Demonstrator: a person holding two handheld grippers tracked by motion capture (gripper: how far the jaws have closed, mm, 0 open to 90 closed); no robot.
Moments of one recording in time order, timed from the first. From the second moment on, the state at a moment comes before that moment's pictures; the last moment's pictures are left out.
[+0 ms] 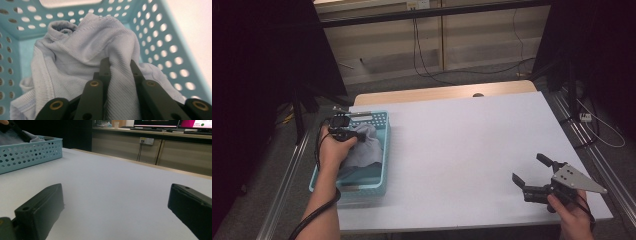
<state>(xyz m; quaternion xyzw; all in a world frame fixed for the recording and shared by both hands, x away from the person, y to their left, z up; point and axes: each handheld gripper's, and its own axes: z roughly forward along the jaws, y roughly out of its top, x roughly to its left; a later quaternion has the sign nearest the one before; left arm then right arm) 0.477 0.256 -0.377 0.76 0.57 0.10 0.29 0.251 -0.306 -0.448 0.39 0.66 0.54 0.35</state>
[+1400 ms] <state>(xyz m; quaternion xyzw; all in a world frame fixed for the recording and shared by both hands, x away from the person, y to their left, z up) 0.481 0.257 -0.397 0.76 0.56 0.16 0.29 0.250 -0.305 -0.447 0.38 0.66 0.54 0.35</state>
